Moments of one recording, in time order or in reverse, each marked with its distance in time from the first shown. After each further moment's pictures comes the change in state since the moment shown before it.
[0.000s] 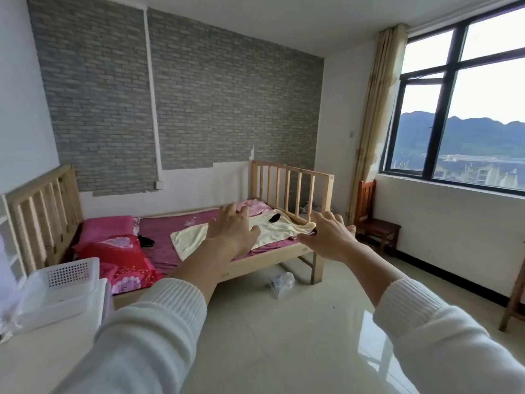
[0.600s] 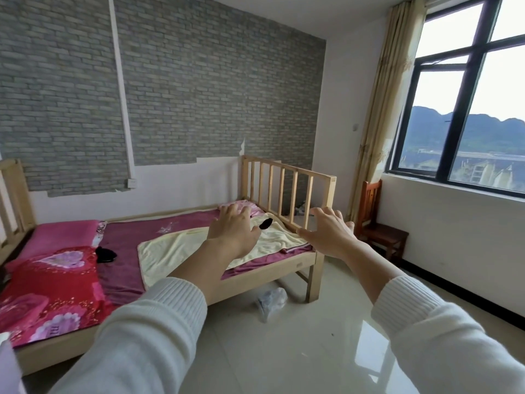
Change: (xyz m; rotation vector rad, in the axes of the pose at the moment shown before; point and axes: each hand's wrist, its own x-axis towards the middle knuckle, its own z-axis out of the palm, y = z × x) left_hand 0.327 0.027 0.146 0.026 -0.034 0.005; right_hand 0.322 0.123 0.082 0.004 0.038 0.008
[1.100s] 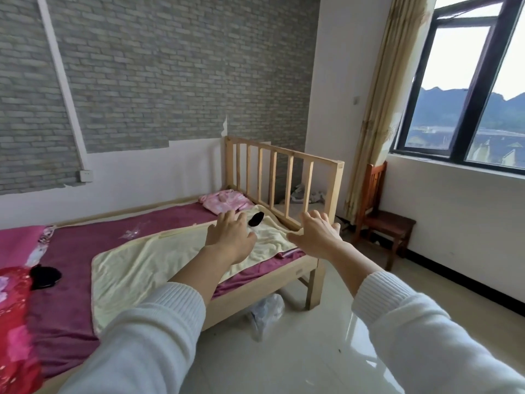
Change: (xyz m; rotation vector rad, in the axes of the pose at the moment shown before) left_hand 0.315 -0.048 0.181 -0.011 -0.095 0.022; right_hand 0.298 0.069 0.183 -0.043 -0.112 0.035
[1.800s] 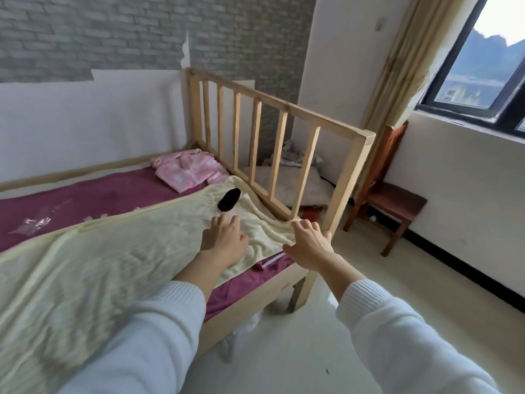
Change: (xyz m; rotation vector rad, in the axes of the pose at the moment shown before) left_hand 0.462 -0.009 0.260 -0.113 -0.199 -0.028; right_hand 0.424 0.173 0.212 -0.088 -0.224 0.076
